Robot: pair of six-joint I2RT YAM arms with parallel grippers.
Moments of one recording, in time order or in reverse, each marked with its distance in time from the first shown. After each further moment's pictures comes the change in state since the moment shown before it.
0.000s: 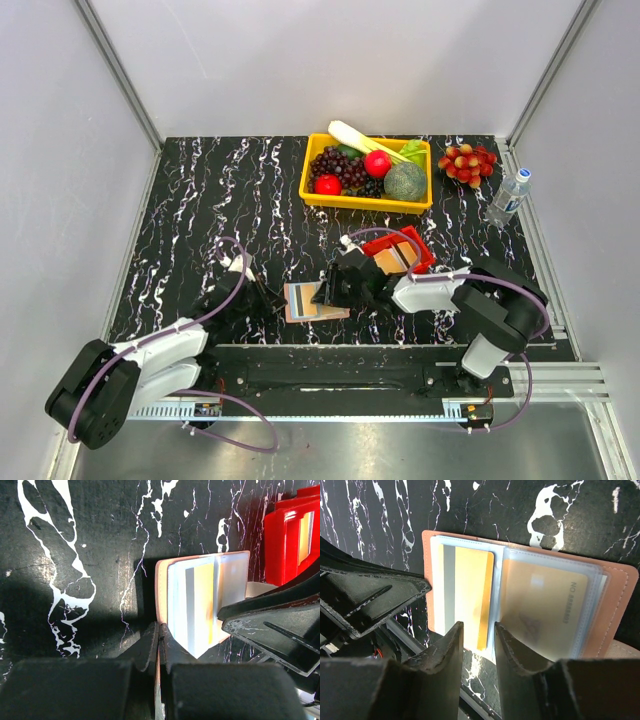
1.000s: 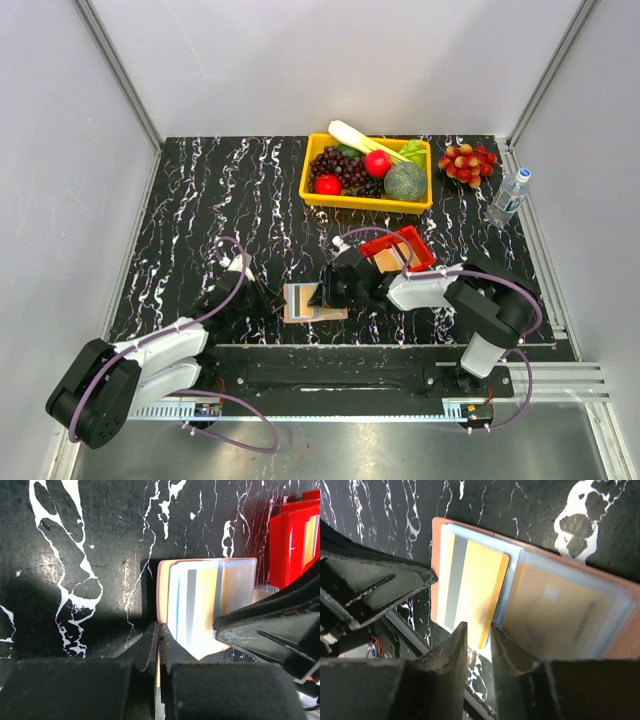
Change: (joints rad) left arm 0.004 0.008 0.000 -0.001 -0.008 0.001; right arm 0.002 0.068 0.037 0.028 -0.077 -0.039
